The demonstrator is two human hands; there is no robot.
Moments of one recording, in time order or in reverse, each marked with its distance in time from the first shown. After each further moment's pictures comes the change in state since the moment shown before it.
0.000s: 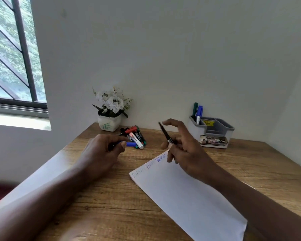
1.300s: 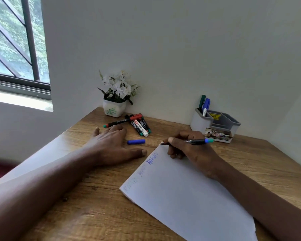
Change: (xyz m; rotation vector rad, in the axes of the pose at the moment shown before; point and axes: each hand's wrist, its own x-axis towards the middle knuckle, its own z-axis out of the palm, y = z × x) left_hand 0.005 0.012 0.004 0.487 -0.506 -0.213; right_hand -0.001 0.013 0.008 0.228 -0.039 0.237
